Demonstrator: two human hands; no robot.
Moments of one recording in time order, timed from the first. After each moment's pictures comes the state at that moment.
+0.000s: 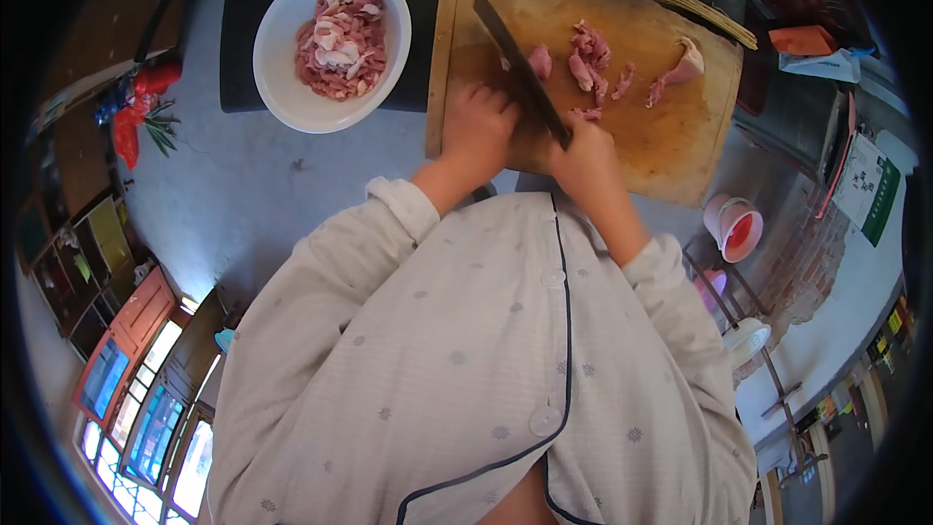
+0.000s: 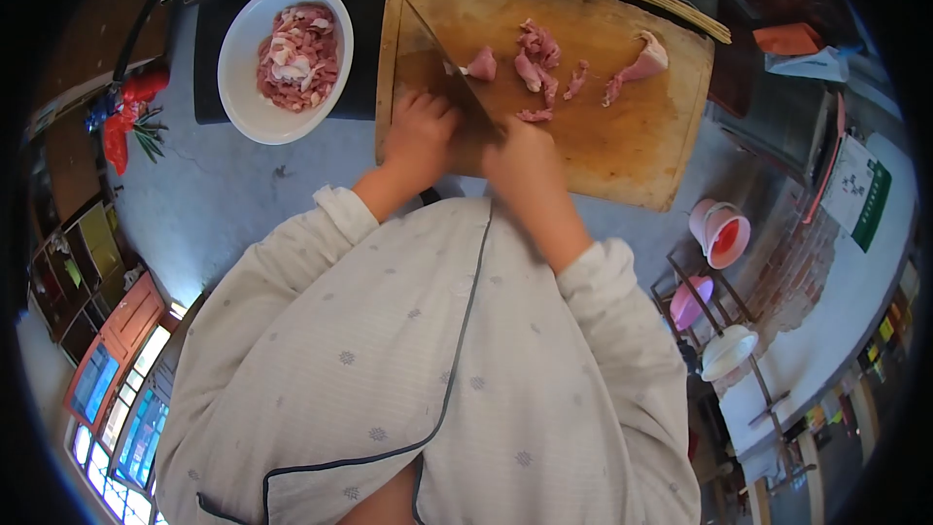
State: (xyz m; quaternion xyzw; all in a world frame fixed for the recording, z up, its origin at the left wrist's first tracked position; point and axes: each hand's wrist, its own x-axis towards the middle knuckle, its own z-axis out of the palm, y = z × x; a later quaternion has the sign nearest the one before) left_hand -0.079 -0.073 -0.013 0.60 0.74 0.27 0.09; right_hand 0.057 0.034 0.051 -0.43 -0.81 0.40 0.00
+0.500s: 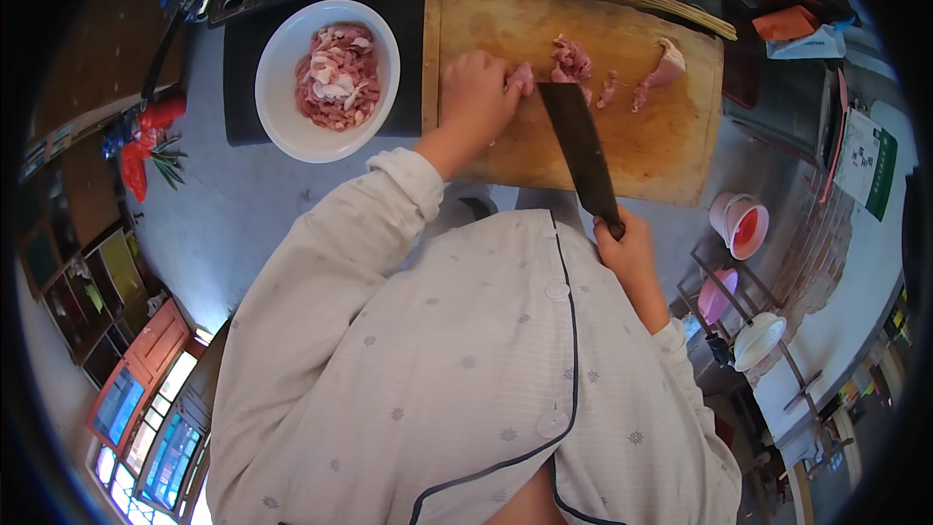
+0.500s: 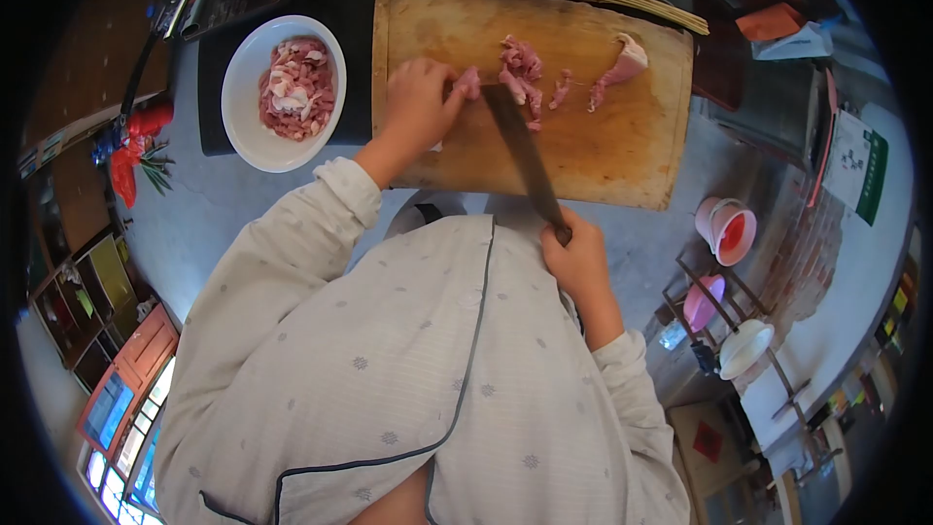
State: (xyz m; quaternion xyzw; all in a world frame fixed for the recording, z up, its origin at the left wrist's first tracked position) left_hand -0.109 -0.014 -0.009 0.53 0.79 0.31 0.07; right_hand 0.164 0.013 0.086 -0.54 -0.70 0.47 -0.05
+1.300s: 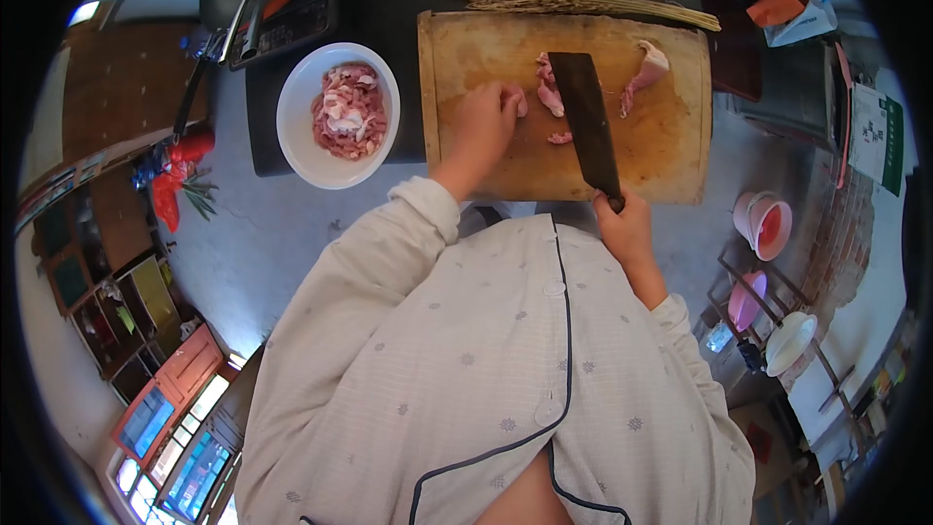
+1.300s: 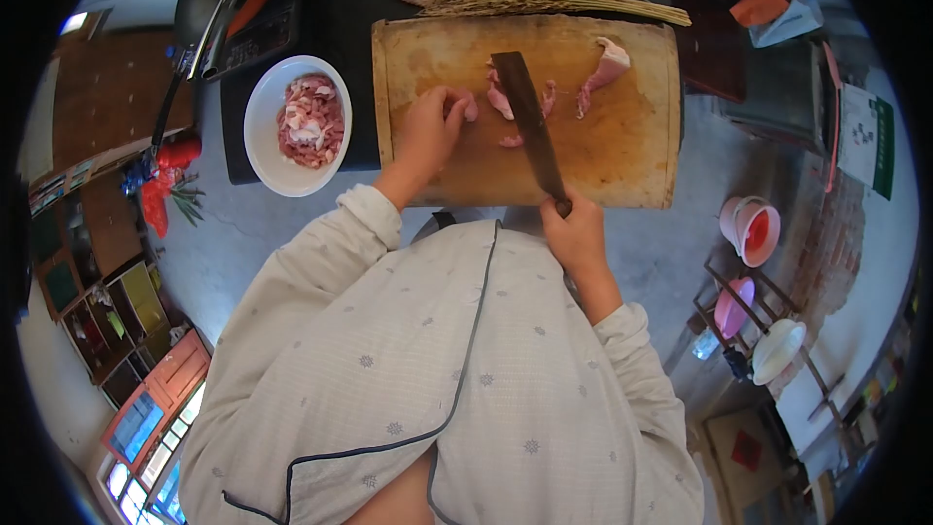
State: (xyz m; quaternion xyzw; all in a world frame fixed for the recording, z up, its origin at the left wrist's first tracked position) left_hand -0.090 -0.003 -0.002 0.43 0.79 0.37 0.22; right_hand 0.154 0.029 0.063 -0.57 -0.64 0.50 0.07
